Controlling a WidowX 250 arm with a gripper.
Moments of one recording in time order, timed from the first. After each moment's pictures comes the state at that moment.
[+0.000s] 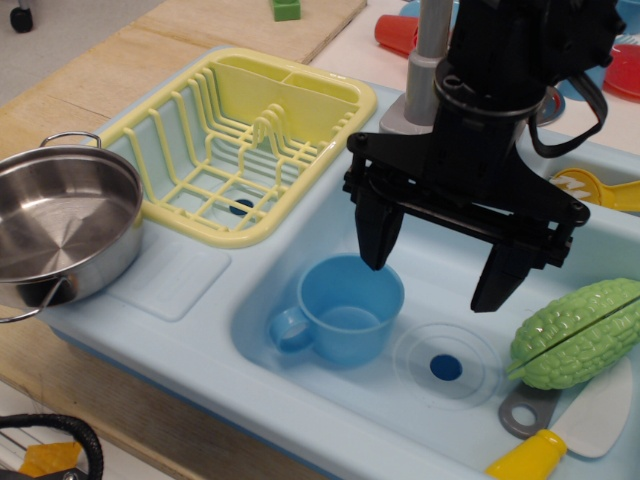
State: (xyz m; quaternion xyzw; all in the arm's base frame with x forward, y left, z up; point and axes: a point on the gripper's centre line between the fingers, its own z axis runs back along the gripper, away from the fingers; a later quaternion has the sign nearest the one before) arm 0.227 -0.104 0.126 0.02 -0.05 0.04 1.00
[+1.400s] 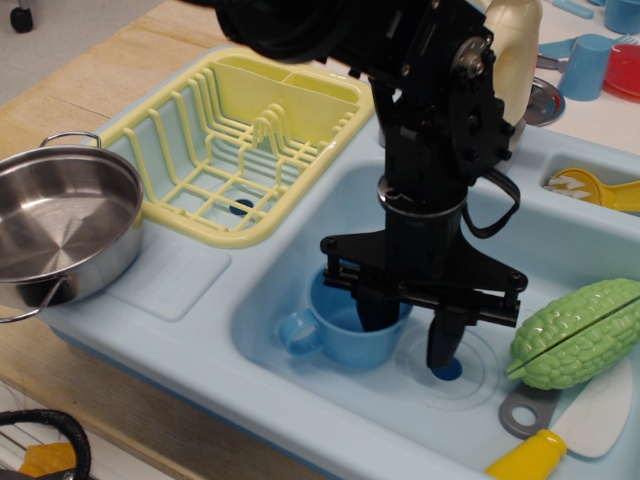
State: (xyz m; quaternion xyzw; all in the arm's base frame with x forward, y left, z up) arm 0.227 -0.097 0.063 -0.05 -0.02 0.09 0.99
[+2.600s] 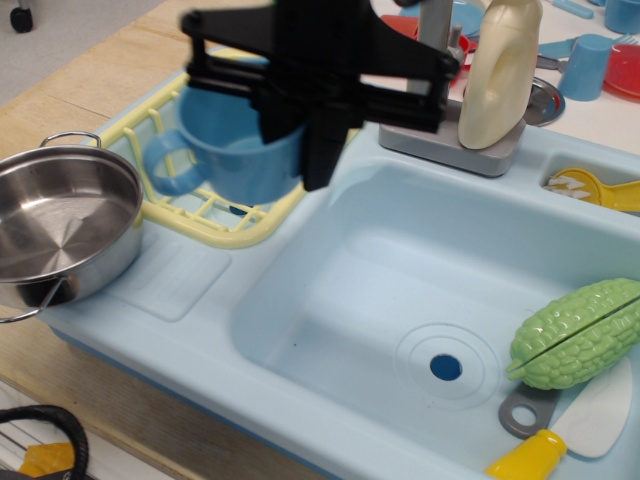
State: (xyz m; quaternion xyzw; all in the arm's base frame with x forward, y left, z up) arm 0.204 -0.030 0.189 0.04 -0.08 0.17 0.98
